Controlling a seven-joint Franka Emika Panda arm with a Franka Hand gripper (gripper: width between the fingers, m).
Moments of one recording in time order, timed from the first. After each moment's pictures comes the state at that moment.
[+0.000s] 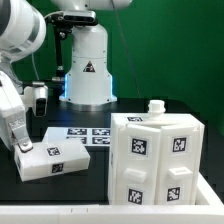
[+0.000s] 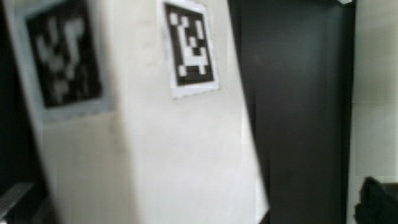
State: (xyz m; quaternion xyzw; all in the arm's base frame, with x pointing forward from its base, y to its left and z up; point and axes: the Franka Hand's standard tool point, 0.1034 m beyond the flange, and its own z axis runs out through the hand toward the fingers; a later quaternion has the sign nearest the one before) arm 0.502 -0.131 0.027 -0.75 0.56 -0.07 0.36
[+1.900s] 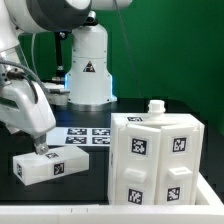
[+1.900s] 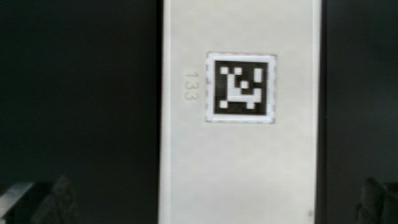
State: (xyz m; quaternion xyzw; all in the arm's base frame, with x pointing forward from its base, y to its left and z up) arm 0.499 -0.123 0.045 -0.87 0.48 0.10 0.11
